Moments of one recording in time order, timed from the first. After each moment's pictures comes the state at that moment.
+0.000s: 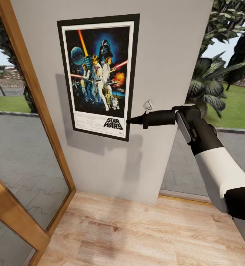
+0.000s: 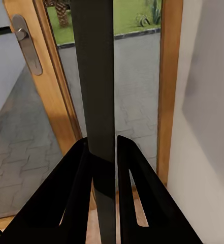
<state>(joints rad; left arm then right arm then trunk) 0.05 0.14 0.45 -0.71 0.00 -0.18 -0.79 -1.31 -0.10 0.26 -1.01 -0.14 0.72 1.18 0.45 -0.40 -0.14</state>
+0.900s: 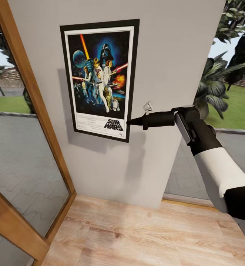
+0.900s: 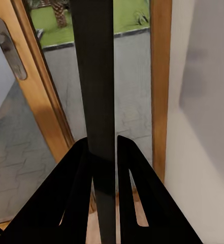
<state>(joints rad) 0.05 0.14 0.45 -0.71 0.00 -0.18 -0.79 -1.31 -0.10 0.26 -0.98 -0.14 0.71 1.18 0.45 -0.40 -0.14</state>
